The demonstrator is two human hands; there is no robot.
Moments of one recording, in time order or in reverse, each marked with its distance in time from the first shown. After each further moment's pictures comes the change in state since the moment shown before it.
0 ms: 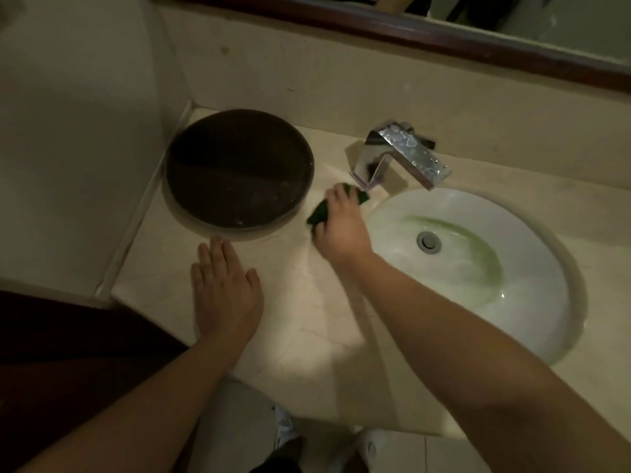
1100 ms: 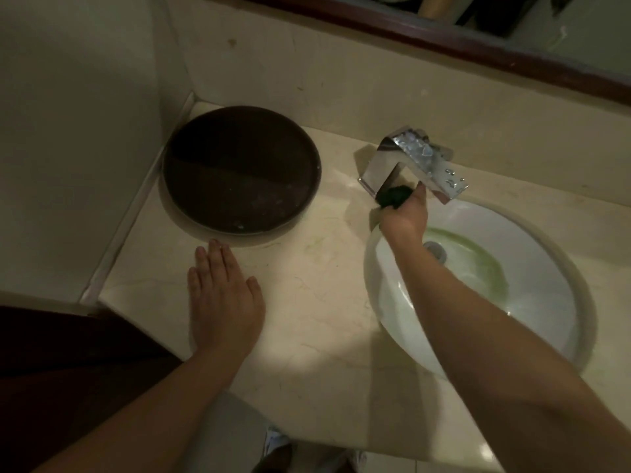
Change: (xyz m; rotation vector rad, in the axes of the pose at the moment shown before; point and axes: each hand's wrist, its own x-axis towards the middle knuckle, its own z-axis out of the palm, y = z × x) left_hand 0.004 -0.001 0.001 0.048 -0.002 -0.007; right_hand 0.034 0.047 -0.044 0.543 0.256 0.671
